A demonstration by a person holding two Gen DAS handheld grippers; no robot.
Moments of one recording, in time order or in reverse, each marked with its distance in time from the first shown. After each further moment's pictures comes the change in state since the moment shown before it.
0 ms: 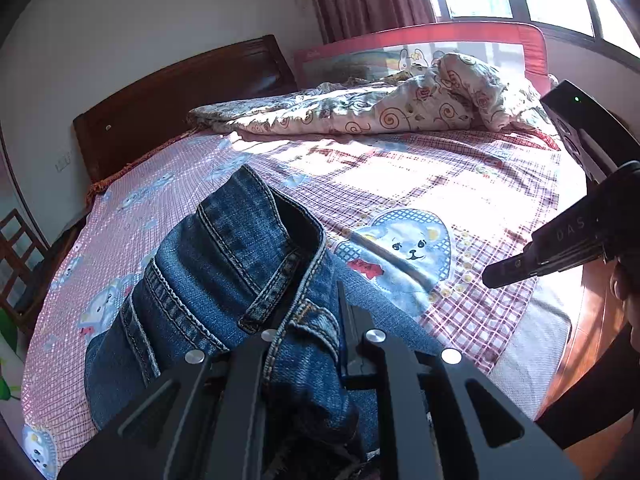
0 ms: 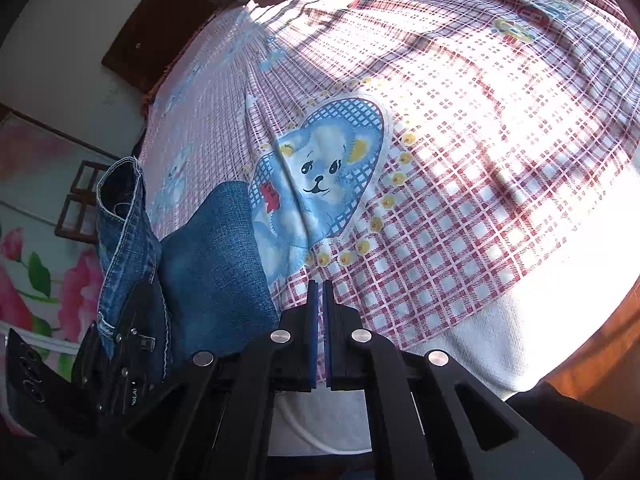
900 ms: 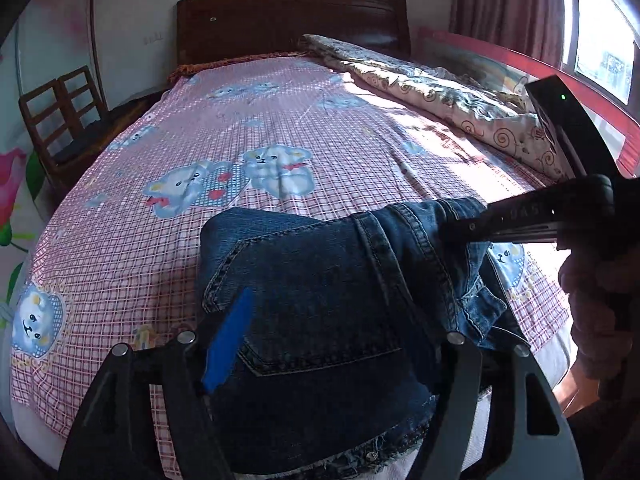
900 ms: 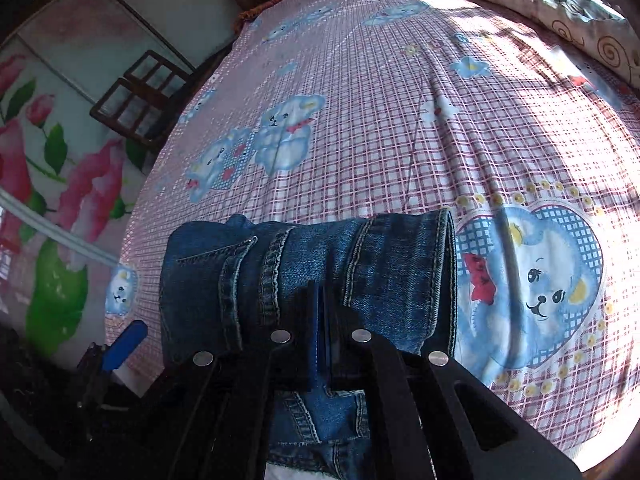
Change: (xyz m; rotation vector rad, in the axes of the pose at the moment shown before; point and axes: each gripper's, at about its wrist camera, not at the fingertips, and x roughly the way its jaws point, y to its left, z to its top) left arm -0.048 0.121 -0.034 -0.490 0.210 0.149; right arm 0.089 0.160 0.032 -0.409 0.167 -0.036
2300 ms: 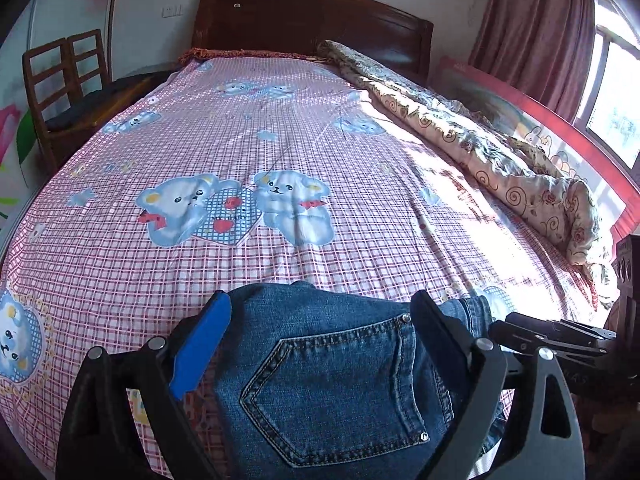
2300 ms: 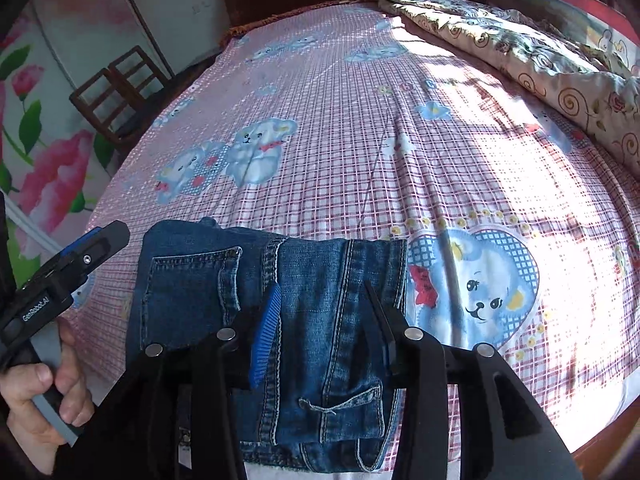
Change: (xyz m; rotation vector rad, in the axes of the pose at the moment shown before) left arm 0.045 0.040 0.063 -0.124 -0.017 -0.137; right arm -0.042 0.029 -0.014 -0.137 -0.190 -0.142
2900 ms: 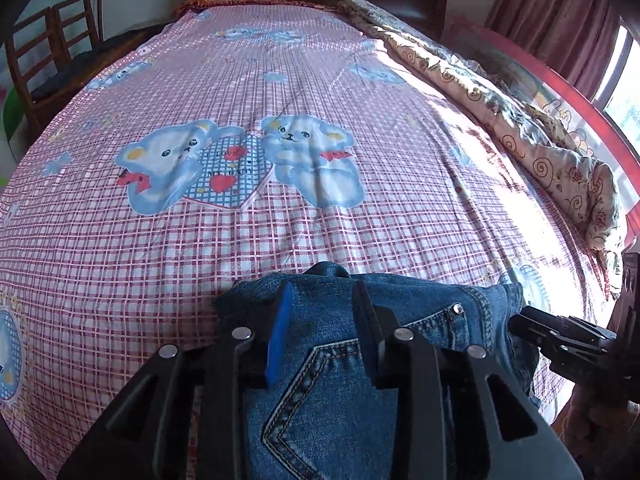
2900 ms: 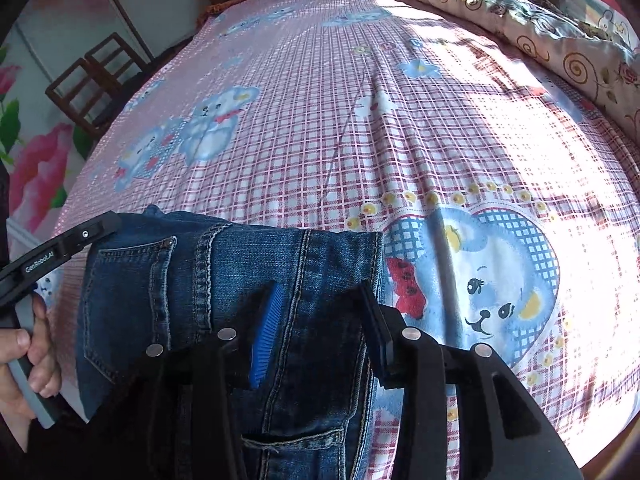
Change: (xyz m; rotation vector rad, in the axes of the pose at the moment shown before) left arm 0.042 0.024 -0.004 -0.023 0.132 -0.001; right arm 0.030 -0.039 -0.008 0.066 0.042 0.000
